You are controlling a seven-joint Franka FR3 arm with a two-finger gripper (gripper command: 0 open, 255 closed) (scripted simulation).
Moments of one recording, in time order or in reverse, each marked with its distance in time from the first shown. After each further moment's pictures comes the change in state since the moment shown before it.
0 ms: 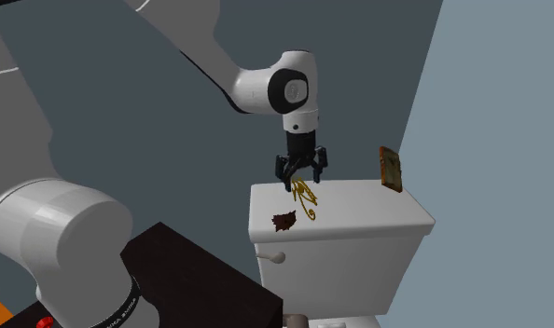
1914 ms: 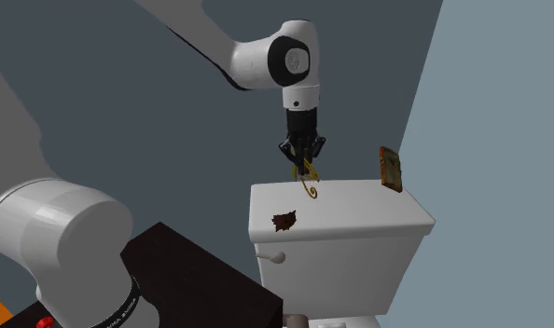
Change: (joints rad) arm 0.004 -0.092 0.015 0.067 -0.032 -0.151 0.014
